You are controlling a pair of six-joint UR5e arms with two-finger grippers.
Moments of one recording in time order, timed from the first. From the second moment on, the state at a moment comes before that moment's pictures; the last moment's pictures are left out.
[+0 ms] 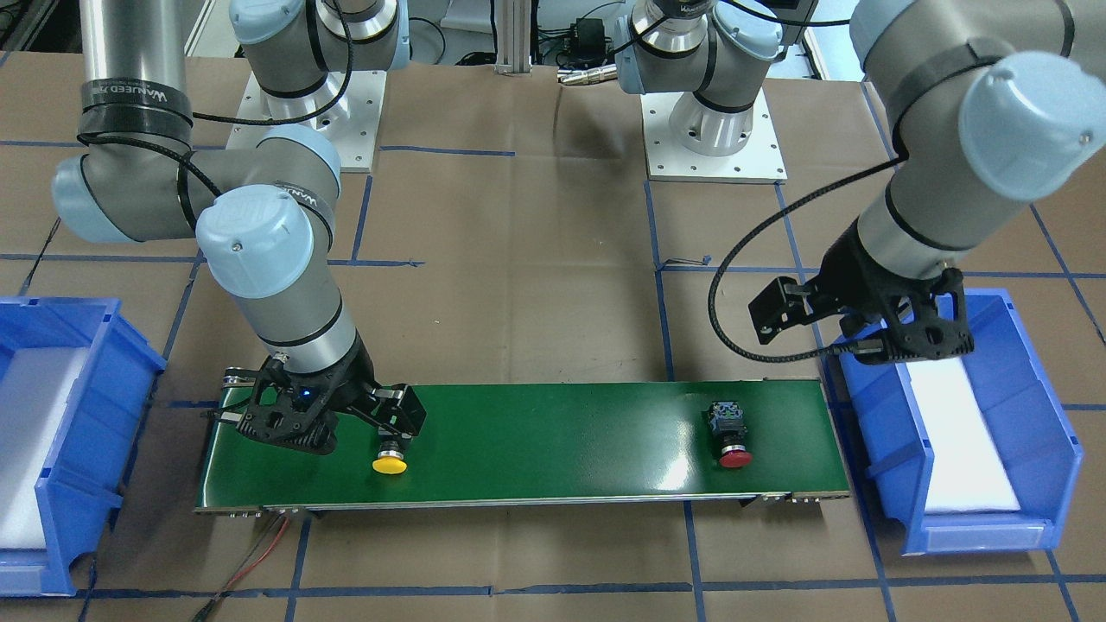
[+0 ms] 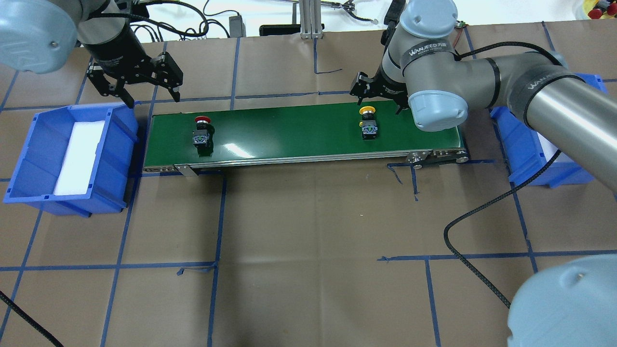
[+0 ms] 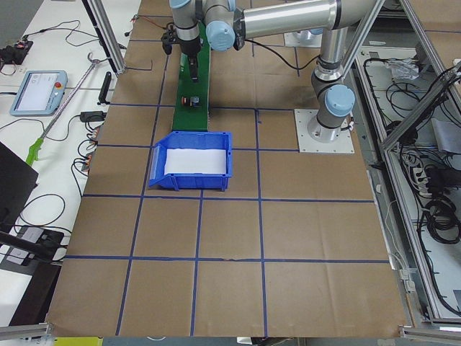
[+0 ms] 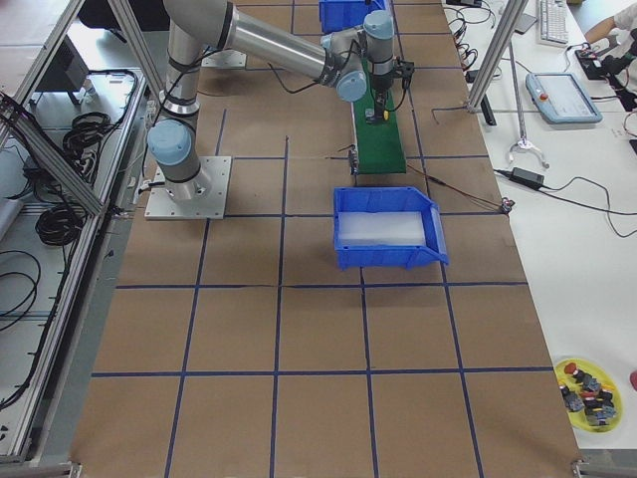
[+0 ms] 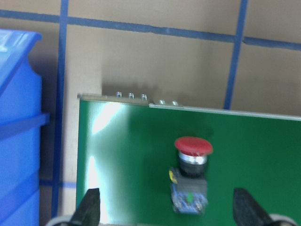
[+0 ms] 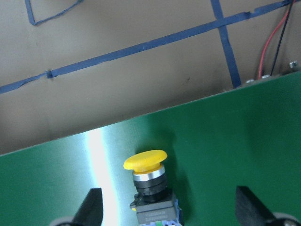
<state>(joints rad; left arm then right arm) -1.46 -1.76 -1.46 -1.55 1.56 0.02 1.67 -1.17 1.67 -2.27 -1.48 0.37</state>
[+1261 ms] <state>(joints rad) -1.47 -1.65 -1.53 -1.62 1.56 -0.01 1.67 -1.13 1.71 -2.26 -1.60 0.25</state>
